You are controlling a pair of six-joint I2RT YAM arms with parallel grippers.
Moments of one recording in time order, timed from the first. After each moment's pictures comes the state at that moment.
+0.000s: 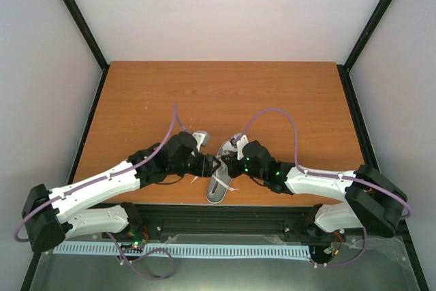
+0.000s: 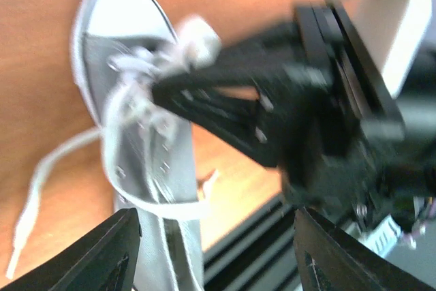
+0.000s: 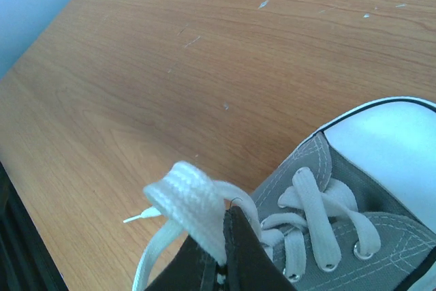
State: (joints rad) left arm -1.00 1.06 0.78 -0.49 0.07 -0.70; right arm 0.93 1.31 0.53 0.24 -0.02 0.50
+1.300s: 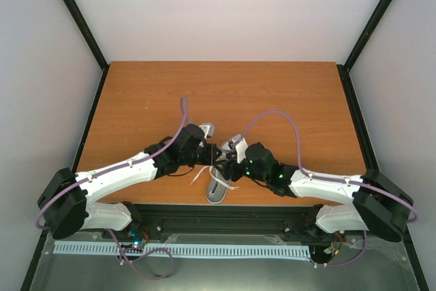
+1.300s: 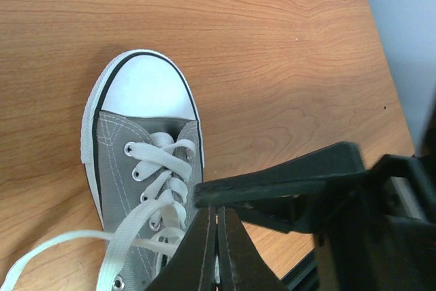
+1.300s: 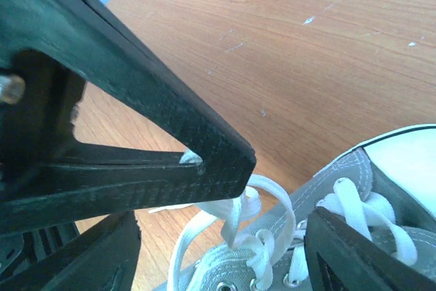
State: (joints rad) left arm -0.86 1.26 0.77 -0.21 0.12 -0.76; right arm 0.95 1.28 0.49 0.30 -0.09 0.40
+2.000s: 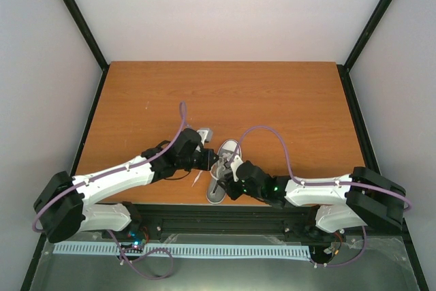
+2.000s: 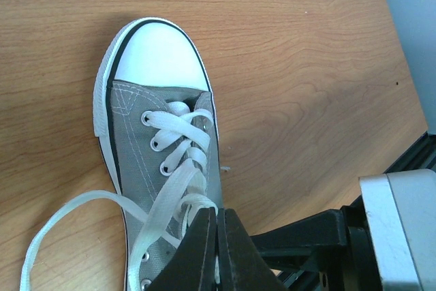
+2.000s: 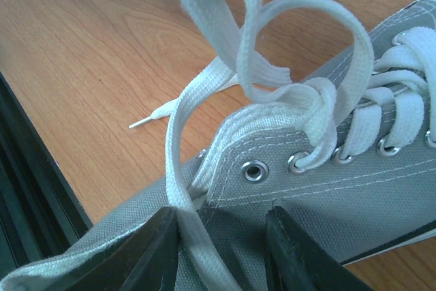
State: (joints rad) left arm -0.86 1.22 0.70 -0.21 0.14 -0.71; right arm 1.13 1.30 0.42 0.22 0.06 0.45
